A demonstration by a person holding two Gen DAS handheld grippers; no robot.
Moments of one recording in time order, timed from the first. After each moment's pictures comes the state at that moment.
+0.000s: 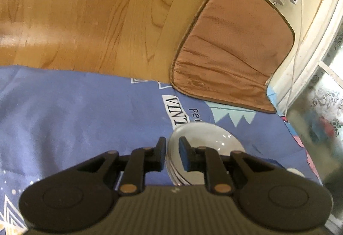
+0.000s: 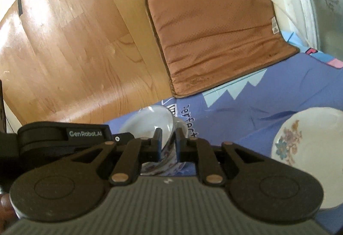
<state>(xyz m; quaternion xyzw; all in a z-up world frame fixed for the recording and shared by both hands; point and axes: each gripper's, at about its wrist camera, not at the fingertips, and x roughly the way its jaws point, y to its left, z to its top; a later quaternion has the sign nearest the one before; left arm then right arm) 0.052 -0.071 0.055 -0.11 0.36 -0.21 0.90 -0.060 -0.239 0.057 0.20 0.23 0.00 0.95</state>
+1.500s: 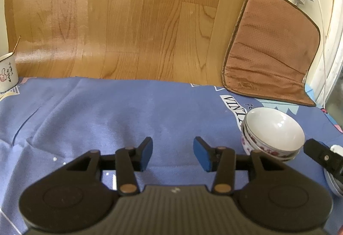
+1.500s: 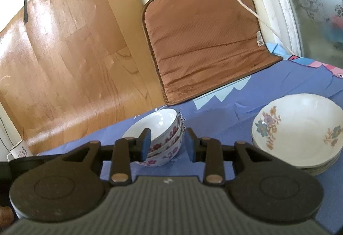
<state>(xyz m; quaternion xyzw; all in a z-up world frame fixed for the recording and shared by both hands) 0.008 -0.021 0.040 -0.04 0.31 -0.10 0.95 -0.101 -0.228 0.047 0.20 0.17 -0.03 0.97</state>
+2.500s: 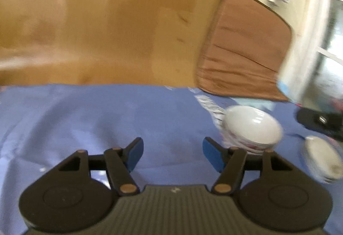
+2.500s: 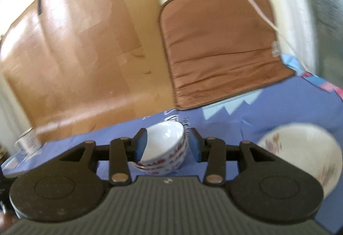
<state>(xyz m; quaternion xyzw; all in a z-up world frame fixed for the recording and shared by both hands) 0.002 -0.011 0.044 -0.05 0.30 -0.21 0.93 -0.089 -0.247 0.084 0.16 0.20 0.03 0.97</state>
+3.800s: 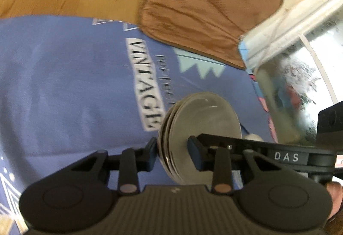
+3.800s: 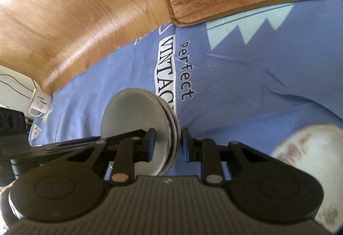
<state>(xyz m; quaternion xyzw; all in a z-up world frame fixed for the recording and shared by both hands) 0.070 -0.093 0.057 -0.14 0.51 -0.32 0.78 0.015 -0.292 0.082 0.24 0.52 0.11 0.82</state>
